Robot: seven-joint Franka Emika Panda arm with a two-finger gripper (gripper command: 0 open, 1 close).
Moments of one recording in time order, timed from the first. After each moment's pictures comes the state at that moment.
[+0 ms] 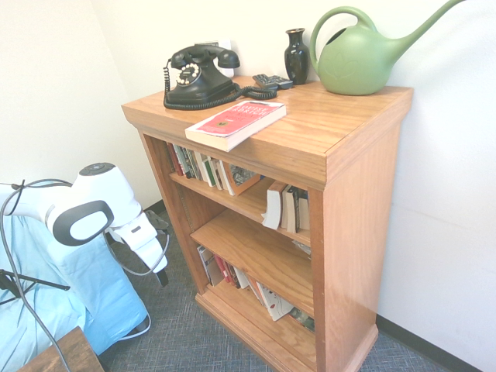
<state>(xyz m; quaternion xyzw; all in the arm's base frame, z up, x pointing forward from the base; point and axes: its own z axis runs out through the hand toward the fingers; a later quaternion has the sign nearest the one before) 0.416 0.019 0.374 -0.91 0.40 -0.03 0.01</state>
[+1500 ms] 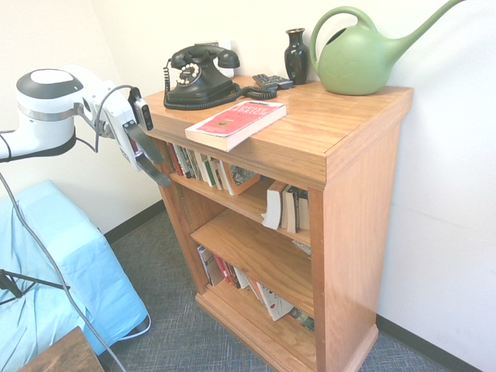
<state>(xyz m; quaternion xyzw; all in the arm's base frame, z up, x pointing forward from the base) 0.494 0.039 0.627 -0.75 0.40 -0.25 -0.47</state>
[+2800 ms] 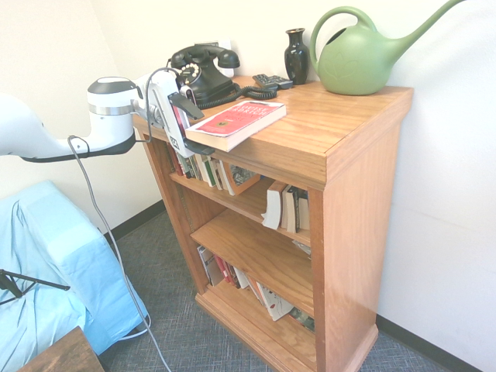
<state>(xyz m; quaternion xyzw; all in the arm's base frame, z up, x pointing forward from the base) 0.598 0.030 0.612 -0.66 0.36 -0.28 -0.59</state>
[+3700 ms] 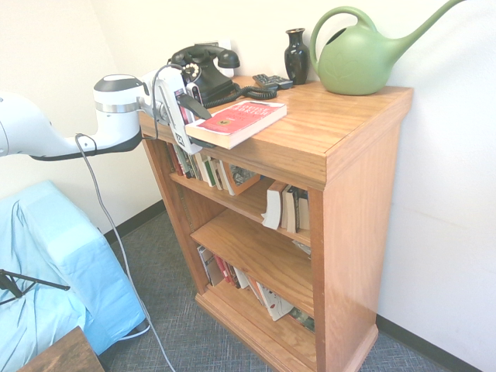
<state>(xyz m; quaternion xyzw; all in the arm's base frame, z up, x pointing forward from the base) 0.609 0.022 0.615 -0.66 0.36 -0.27 -0.60</state>
